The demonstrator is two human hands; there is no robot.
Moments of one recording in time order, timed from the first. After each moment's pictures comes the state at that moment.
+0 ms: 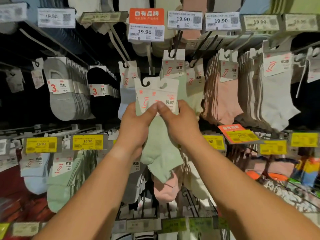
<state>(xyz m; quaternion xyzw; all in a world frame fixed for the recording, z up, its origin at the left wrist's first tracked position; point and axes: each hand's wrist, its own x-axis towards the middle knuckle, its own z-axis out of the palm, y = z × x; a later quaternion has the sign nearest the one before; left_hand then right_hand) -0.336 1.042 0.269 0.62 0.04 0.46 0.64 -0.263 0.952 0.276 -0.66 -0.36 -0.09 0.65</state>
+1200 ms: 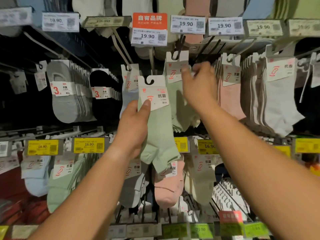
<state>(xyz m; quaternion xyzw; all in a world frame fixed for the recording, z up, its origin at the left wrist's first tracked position) -0.340 1.047 0.282 0.64 0.08 0.46 0.62 -0.212 0.950 0.359 -0.72 -0.30 -0.30 0.55</state>
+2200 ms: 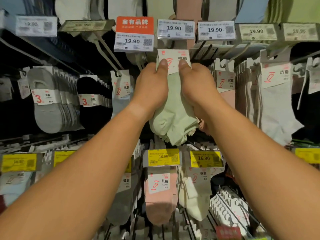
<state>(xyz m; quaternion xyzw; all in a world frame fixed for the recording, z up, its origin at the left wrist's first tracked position) -0.266 1.030 0.377 0.73 0.06 0.52 0.44 -0.192 0.947 0.386 -0.65 -0.37 -0.18 0.64</state>
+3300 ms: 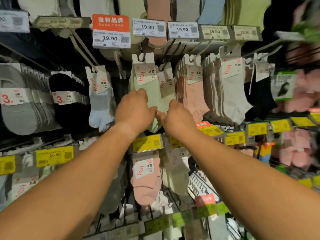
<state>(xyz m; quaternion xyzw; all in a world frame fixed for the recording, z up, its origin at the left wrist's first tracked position) -0.285 1.026 0.315 0.89 0.13 0.42 0.07 -0.200 0.917 0.283 -0.87 -0.30 -0.27 0.28</state>
